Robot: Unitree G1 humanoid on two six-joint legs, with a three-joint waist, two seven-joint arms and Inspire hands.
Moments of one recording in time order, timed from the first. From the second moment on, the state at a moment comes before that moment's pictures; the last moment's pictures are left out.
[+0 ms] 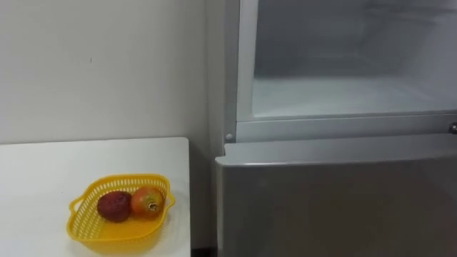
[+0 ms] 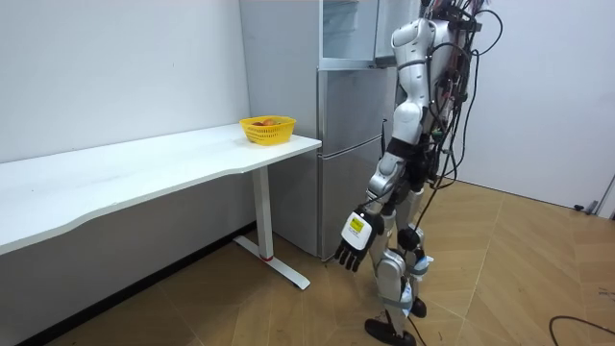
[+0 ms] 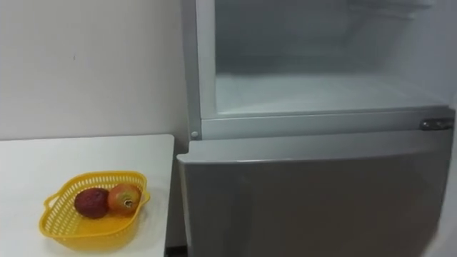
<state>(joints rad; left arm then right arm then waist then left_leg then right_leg) 0.37 0.21 0.23 1.08 0.28 -0.05 -0.05 0.08 -0.41 -0.50 -0.26 0.81 -0.25 -0.47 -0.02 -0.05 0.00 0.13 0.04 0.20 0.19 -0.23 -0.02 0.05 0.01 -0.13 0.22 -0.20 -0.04</state>
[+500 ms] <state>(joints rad) 0.39 0.19 0.23 1.09 0.27 -0.01 -0.06 0.04 -0.38 -0.37 -0.25 0.78 -0.23 -0.36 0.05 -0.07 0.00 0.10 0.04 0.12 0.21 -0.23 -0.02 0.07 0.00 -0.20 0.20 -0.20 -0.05</state>
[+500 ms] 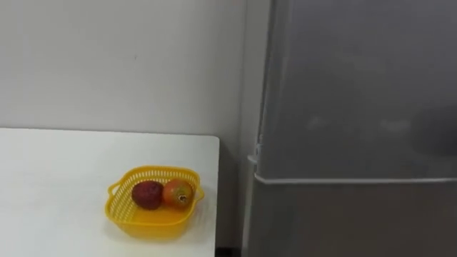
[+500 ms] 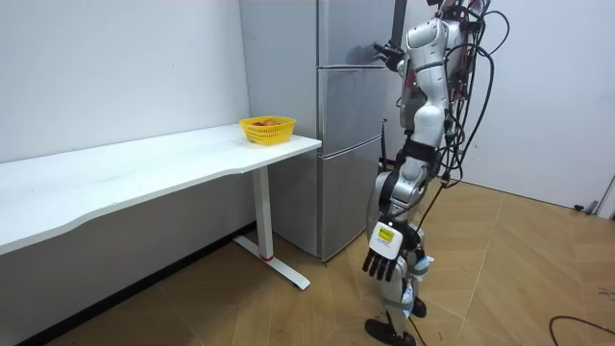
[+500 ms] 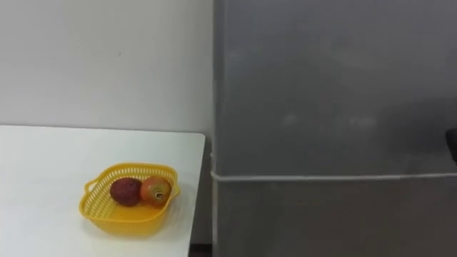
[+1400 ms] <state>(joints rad) 0.41 0.18 0.23 1.12 0.27 0.00 -0.06 0.02 -0.35 -0.37 -0.24 0.78 -0.25 -0.43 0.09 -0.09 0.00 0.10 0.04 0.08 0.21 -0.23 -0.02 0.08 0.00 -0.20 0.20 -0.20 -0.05</state>
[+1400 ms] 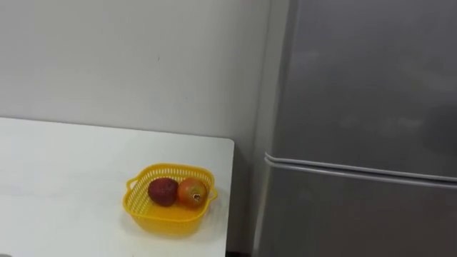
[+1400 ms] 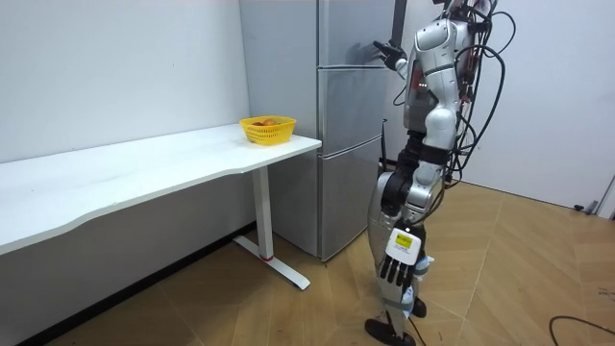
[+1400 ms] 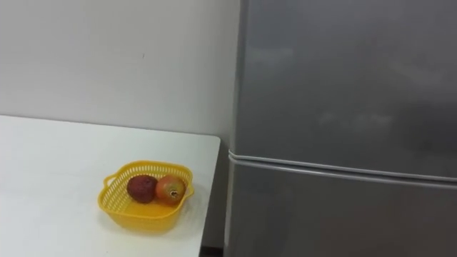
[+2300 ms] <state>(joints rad) 0.36 0.20 0.23 1.09 0.27 0.01 -0.05 -0.01 -0.40 -0.38 -0.24 0.79 -0.18 -0.37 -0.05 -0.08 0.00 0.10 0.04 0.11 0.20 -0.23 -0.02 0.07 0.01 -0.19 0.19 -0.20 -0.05</state>
